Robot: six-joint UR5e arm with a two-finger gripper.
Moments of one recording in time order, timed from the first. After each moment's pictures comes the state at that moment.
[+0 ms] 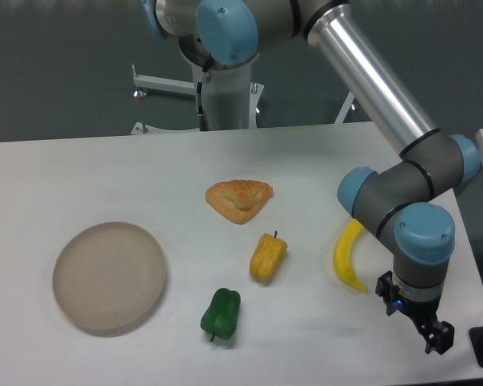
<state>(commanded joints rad) 2.37 -2.54 -0.74 -1.12 1.61 1.51</state>
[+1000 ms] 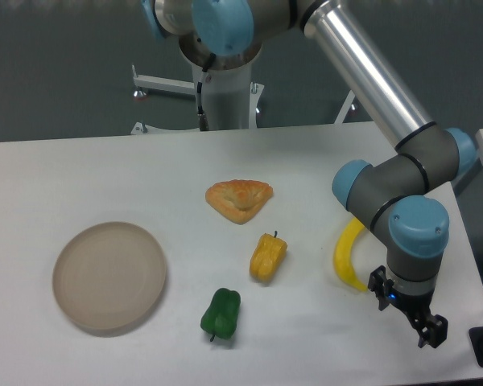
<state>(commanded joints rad) 2.36 -2.44 -0.85 -1.12 1.60 1.40</state>
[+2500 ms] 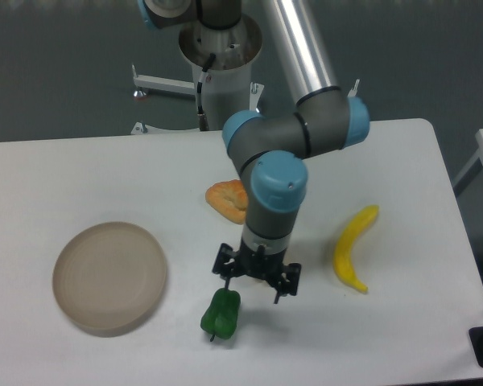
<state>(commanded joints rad) 2.12 -2.21 -1.29 -0.99 1.38 0.51</state>
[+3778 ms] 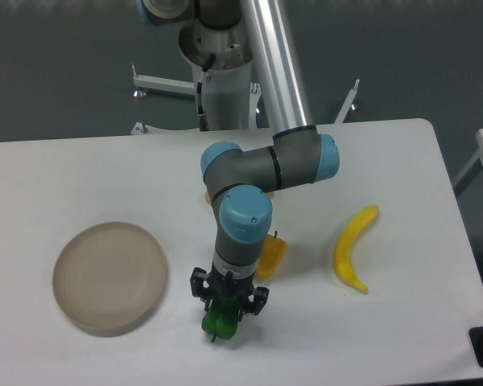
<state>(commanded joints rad) 2.09 -2.27 -1.28 -0.95 1.39 0.53</state>
